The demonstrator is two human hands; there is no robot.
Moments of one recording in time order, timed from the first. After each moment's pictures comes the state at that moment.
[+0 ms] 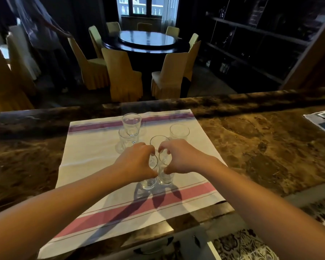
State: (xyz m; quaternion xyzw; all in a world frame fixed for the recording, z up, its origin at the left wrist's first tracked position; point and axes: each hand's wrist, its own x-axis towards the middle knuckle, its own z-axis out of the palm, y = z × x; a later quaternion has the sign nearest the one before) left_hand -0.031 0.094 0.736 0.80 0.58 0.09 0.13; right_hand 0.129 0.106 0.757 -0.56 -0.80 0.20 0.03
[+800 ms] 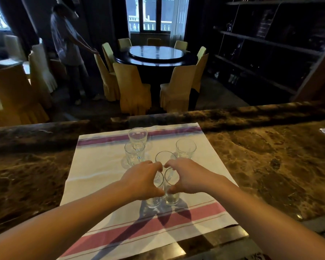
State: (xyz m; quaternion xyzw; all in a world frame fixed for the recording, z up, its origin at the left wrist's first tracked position) left_hand -0.027 0.103 0.735 0.80 0.57 0.04 0.15; right_hand 0.140 0.118 0.749 -0.54 -0.82 0.20 0.00
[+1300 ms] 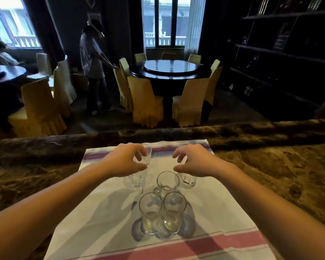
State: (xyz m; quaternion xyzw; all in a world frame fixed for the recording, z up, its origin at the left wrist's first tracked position) left_hand -0.071 0.172 0.797 0.73 0.63 0.13 0.21; right_hand 0.158 0.195 0.802 -0.53 -0.82 0.22 0.07
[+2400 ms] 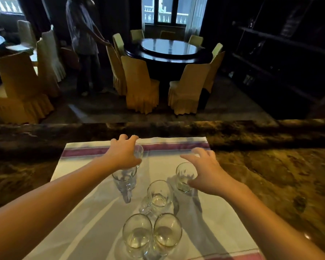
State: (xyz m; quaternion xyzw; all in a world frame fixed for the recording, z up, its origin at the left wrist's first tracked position) left_hand -0.065 0.276 0.737 0.68 0.71 0.02 0.17; right_hand 0.189 0.241 0.747 -0.60 -0.78 0.16 0.04
